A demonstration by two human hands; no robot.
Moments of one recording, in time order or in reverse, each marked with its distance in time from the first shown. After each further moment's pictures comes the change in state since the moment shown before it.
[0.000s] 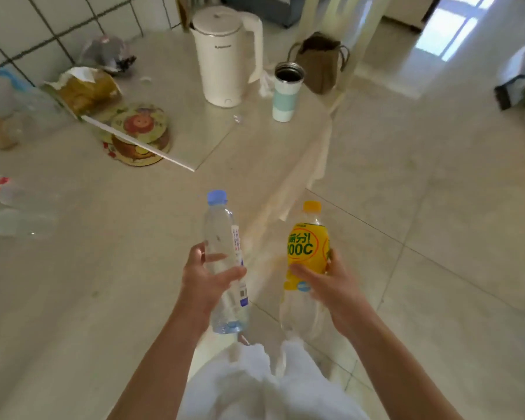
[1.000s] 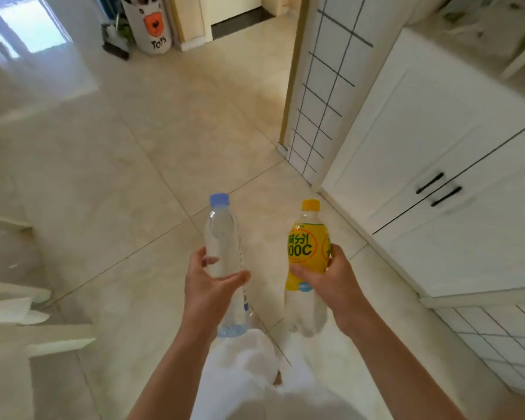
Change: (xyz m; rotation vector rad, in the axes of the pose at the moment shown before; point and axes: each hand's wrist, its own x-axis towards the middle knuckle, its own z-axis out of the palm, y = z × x) left_hand -0.221 -0.072 0.524 0.716 -0.926 0.247; right_hand -0.171 0.178 -0.458 0.593 1.041 0.155
